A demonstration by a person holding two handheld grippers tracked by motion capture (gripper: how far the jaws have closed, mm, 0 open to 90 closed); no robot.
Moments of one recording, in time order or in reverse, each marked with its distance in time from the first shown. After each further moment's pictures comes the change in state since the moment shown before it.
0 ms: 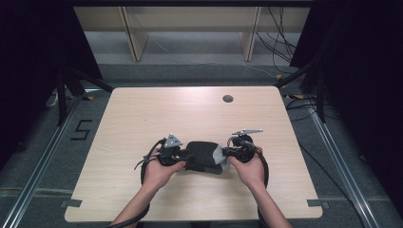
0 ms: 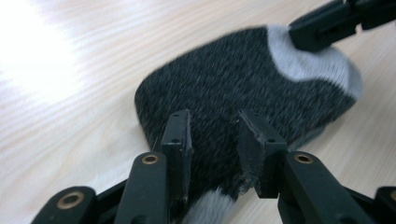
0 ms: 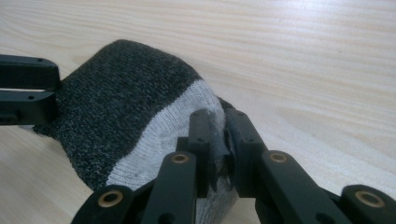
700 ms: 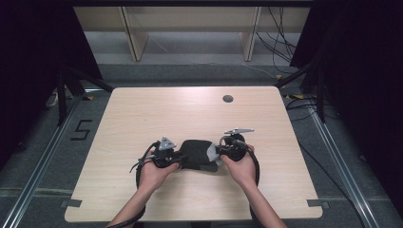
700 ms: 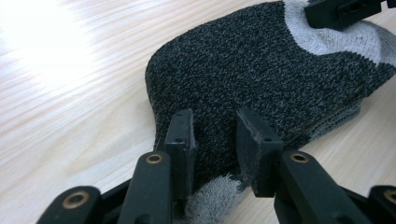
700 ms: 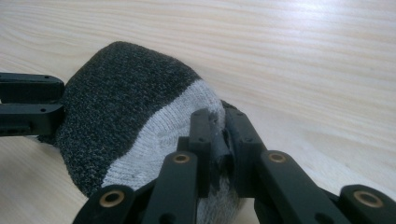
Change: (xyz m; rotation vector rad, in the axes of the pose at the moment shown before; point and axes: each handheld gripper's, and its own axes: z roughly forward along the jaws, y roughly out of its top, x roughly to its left) left arm 0.019 -0.017 -0.001 0.003 0.064 -0.024; right arm 0.013 0.007 0.022 -0.034 0.002 -0.027
